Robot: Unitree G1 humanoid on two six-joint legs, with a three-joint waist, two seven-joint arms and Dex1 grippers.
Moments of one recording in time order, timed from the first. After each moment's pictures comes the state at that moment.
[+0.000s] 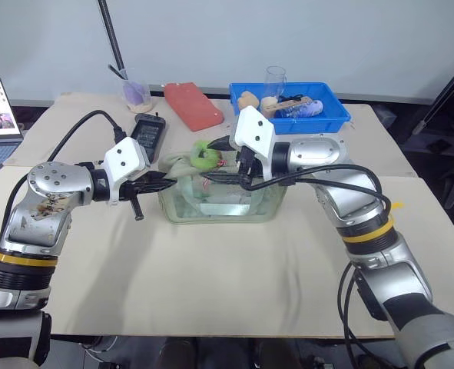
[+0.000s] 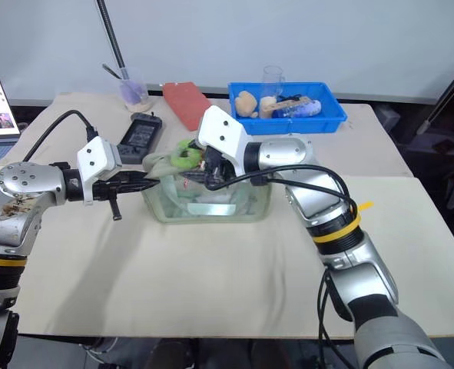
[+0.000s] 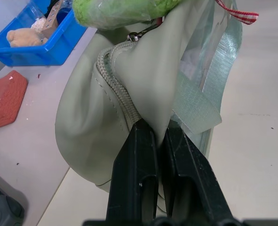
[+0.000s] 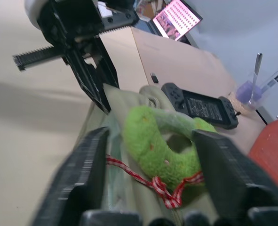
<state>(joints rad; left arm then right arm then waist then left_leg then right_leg) -0.58 0.85 -0.02 -0.03 -0.27 0.34 -1.09 -0.97 -0.41 0.32 -0.01 0.16 0.45 0.91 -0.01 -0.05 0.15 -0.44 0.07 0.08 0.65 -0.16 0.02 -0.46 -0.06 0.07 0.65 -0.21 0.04</state>
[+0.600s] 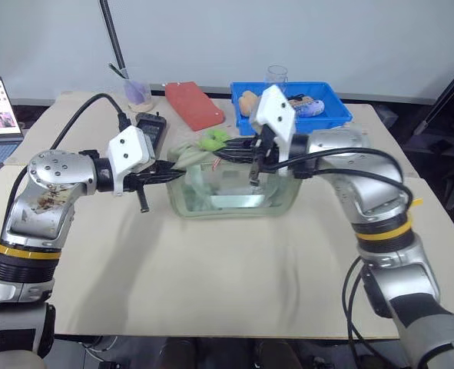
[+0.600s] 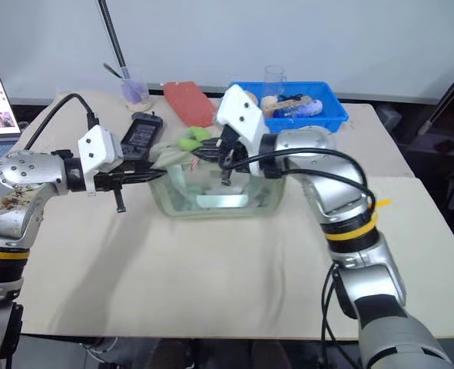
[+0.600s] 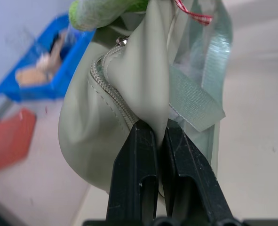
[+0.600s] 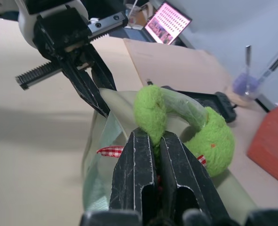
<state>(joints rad) -0.66 0.83 -0.04 -0.04 -0.28 0.26 -1.12 -0.95 -0.50 0.18 -0.15 0.31 0.67 0.90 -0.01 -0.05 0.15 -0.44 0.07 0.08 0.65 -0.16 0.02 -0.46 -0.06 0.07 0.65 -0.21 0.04</state>
